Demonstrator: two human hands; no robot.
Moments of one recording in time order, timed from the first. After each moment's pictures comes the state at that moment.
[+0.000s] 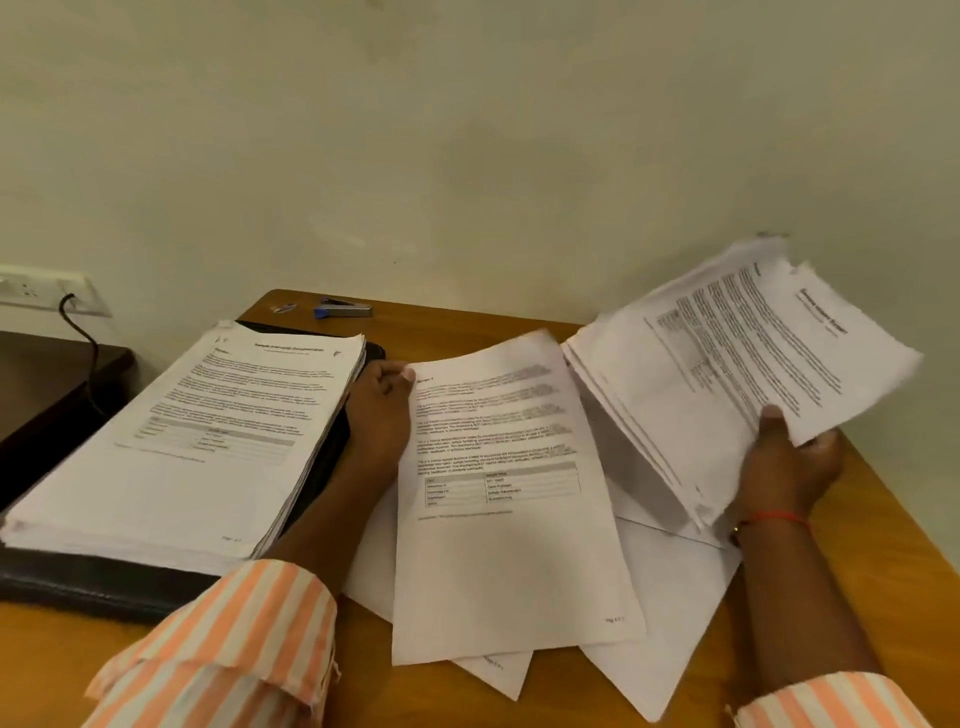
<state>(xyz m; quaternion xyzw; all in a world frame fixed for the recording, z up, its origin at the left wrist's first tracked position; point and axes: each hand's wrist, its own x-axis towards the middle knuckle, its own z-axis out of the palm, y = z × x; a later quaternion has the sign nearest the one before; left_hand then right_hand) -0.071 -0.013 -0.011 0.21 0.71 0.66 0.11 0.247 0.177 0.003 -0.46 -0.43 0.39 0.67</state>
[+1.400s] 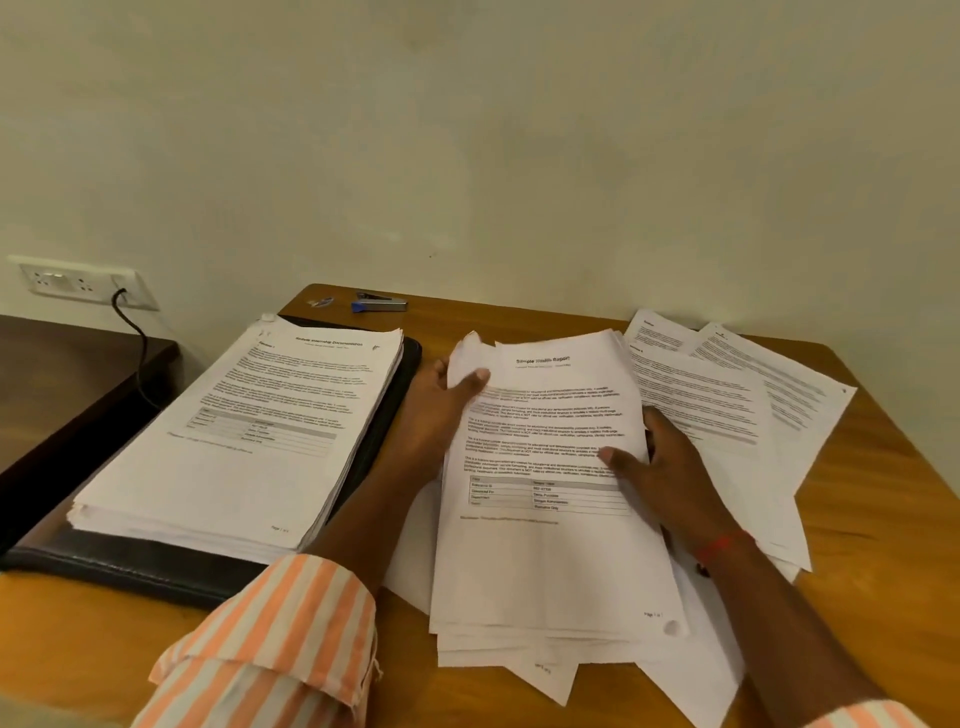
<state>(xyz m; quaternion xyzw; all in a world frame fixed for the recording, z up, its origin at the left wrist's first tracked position) -0.058 -0.024 0.009 0.24 0.62 0.68 0.31 0.173 0.094 -0.003 -0.34 -0.75 0.48 0.30</state>
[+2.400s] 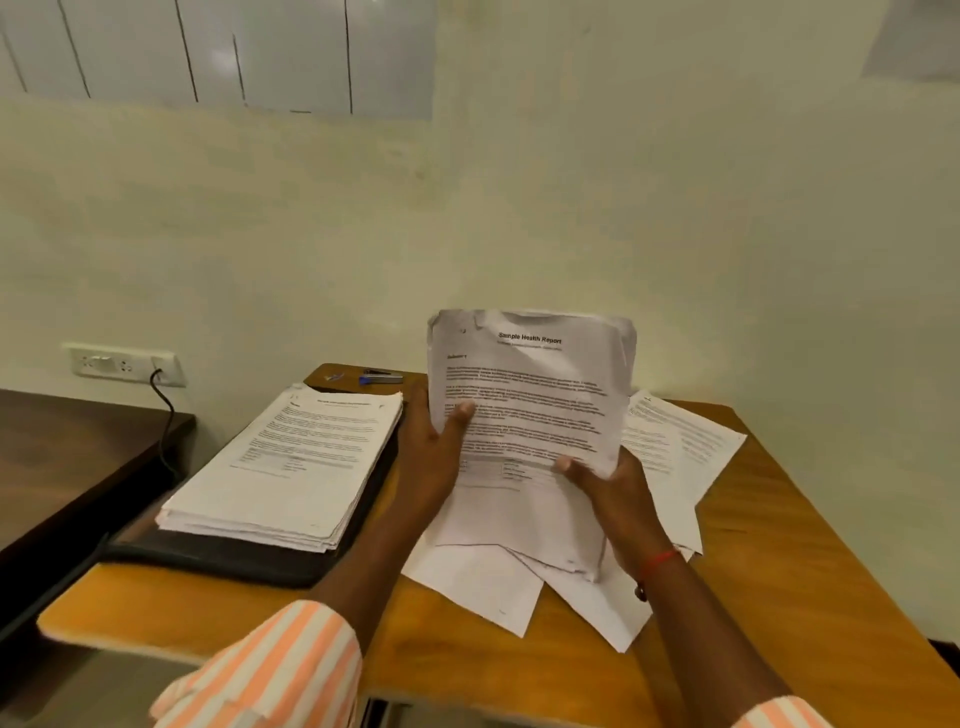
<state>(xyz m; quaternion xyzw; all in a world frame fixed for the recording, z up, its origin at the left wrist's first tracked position) 0.036 -0.105 0.081 0.36 0.59 0.72 0.07 0.217 -0.001 0.065 -0.25 -0.66 0.57 0.42</state>
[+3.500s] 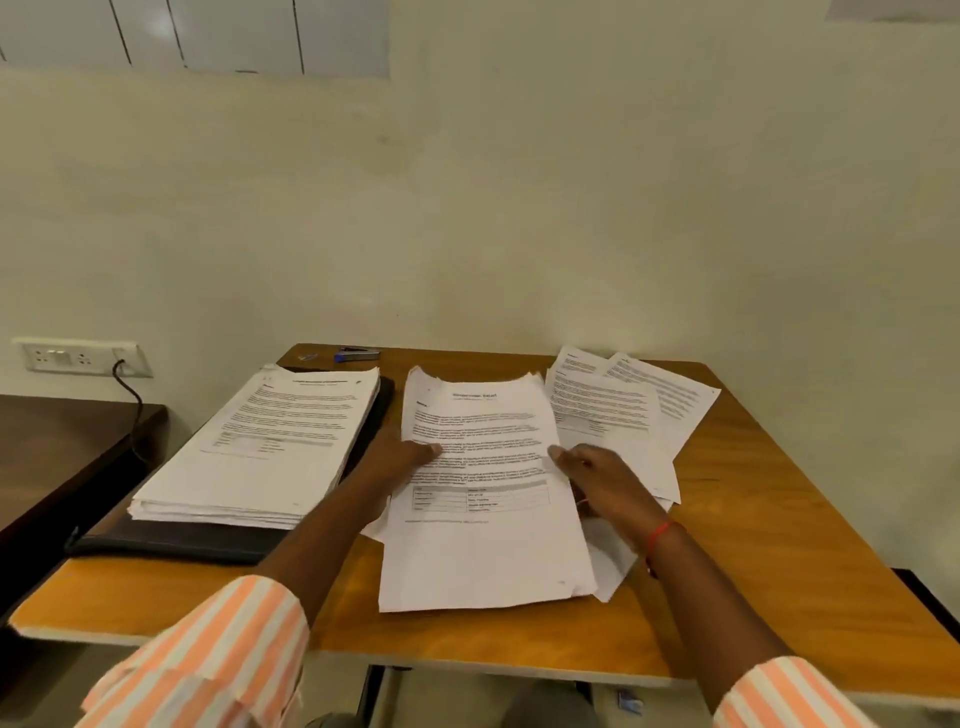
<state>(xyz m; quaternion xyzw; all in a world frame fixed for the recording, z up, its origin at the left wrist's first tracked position) -0.009 -0.117 0.032 0.28 0.69 0.56 0.36 0.238 0.017 0.034 -0.34 -0.72 0.56 0.23</state>
